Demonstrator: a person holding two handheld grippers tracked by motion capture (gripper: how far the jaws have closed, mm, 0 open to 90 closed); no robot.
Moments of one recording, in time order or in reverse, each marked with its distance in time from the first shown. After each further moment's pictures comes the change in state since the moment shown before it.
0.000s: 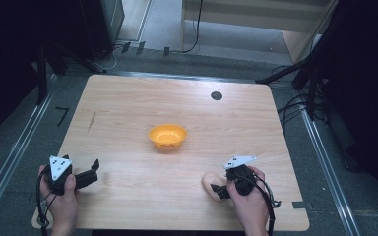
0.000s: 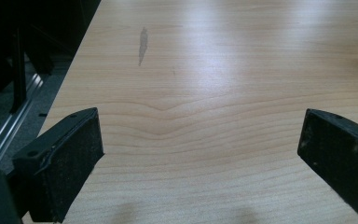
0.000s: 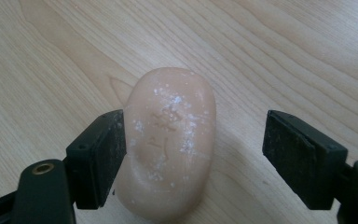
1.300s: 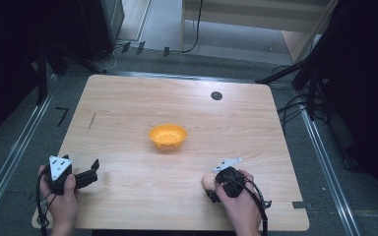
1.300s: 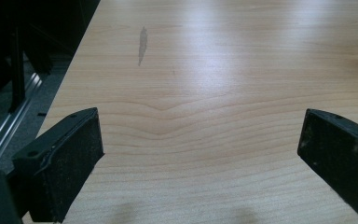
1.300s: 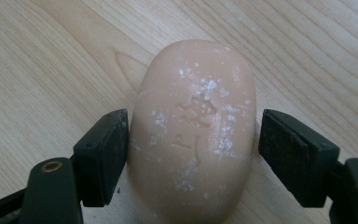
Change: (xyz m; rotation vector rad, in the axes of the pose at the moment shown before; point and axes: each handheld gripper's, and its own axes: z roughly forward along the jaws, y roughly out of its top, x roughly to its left) left arm 0.001 0.000 0.000 0.002 -0.004 -0.004; right arm 0.016 0.003 0.023 0.131 -0.019 -0.011
